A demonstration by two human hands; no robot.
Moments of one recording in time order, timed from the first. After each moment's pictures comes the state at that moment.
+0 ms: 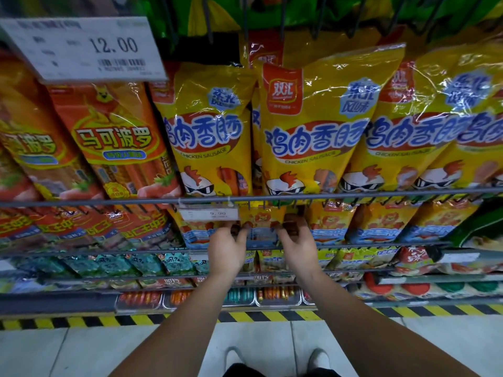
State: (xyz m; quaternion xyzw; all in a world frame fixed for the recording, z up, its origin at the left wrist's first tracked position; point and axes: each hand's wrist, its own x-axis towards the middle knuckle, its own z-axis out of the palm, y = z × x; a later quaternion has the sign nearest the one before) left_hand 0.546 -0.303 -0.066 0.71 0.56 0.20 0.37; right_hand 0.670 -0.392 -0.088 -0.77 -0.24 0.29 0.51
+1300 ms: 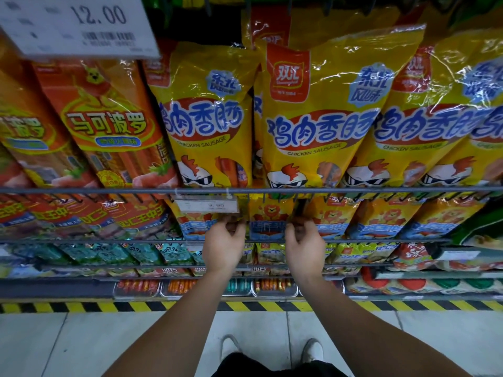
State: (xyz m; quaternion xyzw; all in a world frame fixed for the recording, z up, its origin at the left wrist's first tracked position) left_hand 0.543 -0.307 -0.076 0.66 0.59 0.21 0.41; right_hand 0.665 -0.406 -0.087 -0.83 -0.24 0.15 0.47
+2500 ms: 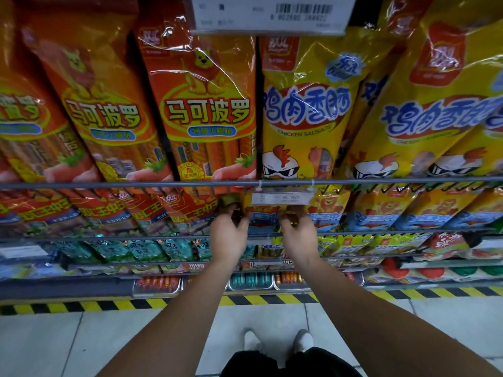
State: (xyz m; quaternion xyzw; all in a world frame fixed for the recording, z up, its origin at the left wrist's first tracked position) left_hand 0.454 -0.238 -0.077 0.68 0.55 0.22 0.43; right_hand 0.572 -0.325 -0.087 -0.81 -0.25 0.26 0.46
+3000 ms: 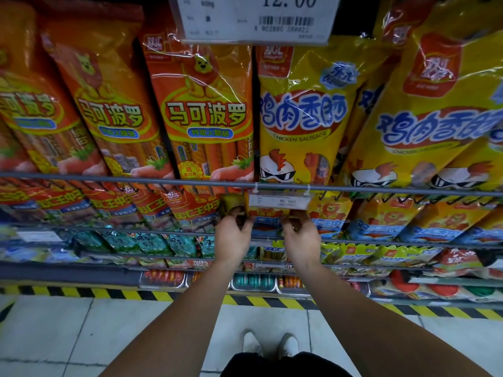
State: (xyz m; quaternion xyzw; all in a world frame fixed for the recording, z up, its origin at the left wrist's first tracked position) left_hand 0.463 -0.248 -0.077 0.66 0.57 0.20 0.43; right_hand 0.581 -0.329 -0.085 -0.83 -0.25 0.25 0.44
